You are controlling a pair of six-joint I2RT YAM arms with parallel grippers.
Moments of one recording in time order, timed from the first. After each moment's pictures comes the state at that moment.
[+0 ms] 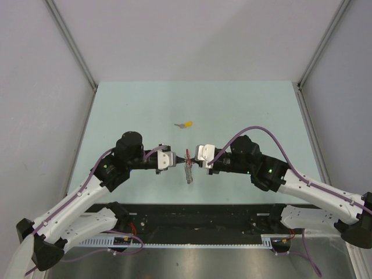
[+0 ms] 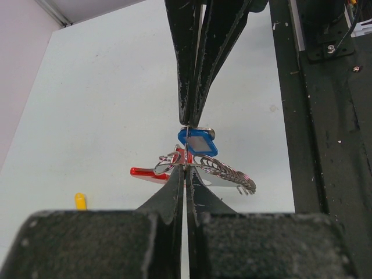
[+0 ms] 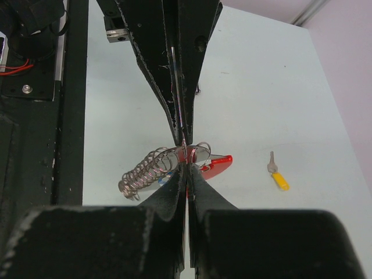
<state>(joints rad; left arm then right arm) -0.70 0.84 0.80 -0.31 0.68 0.59 1.03 1.01 0.93 -0.18 -0.28 -0.48</state>
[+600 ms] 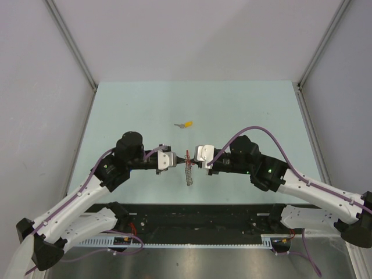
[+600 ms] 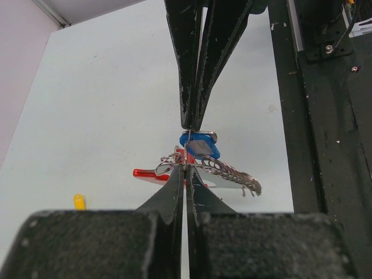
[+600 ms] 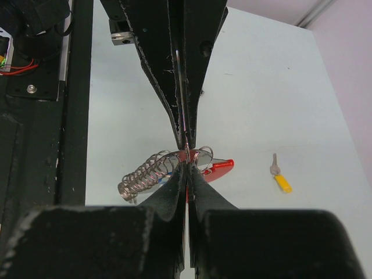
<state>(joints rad) -0.70 0.84 0.80 -0.31 0.68 0.59 1.04 1.01 0.93 -0.18 -0.29 -0.48</state>
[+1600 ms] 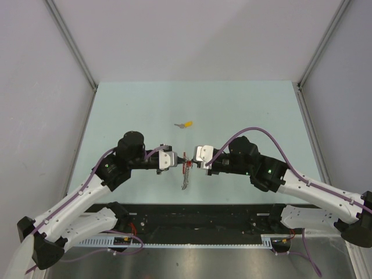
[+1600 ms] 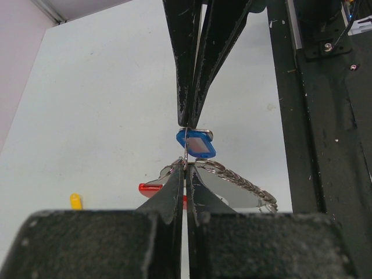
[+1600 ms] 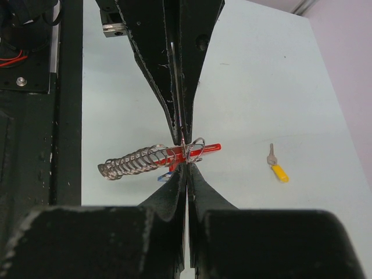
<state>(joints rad) -0.70 0.86 0.80 -0.31 0.69 0.59 1.05 1.01 0.93 -0.21 -0.23 -0.48</state>
